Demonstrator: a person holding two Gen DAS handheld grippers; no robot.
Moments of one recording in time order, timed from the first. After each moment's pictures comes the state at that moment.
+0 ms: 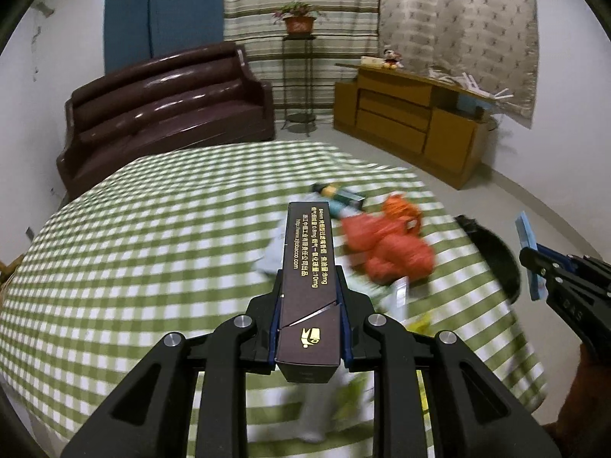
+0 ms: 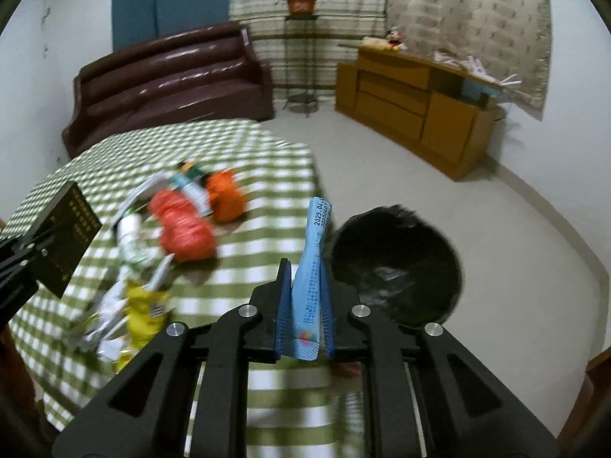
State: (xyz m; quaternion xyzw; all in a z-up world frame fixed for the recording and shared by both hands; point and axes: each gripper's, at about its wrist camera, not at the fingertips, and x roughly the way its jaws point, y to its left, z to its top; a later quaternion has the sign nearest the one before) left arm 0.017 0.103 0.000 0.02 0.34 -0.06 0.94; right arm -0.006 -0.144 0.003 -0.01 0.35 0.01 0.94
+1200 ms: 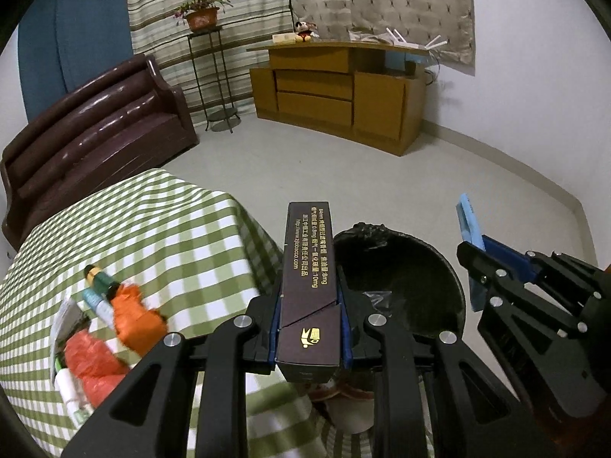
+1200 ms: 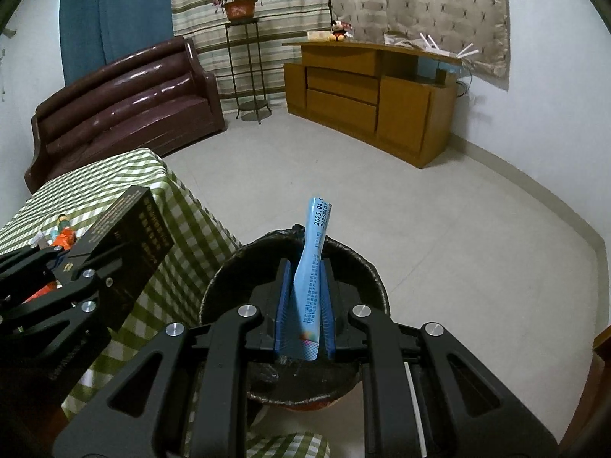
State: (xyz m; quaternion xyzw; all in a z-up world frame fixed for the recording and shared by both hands) left arm 0.128 -0.118 -0.036 0.10 0.37 -0.16 0.91; right arm 0.079 -0.280 -0.040 0.04 0.36 -0.04 0.93
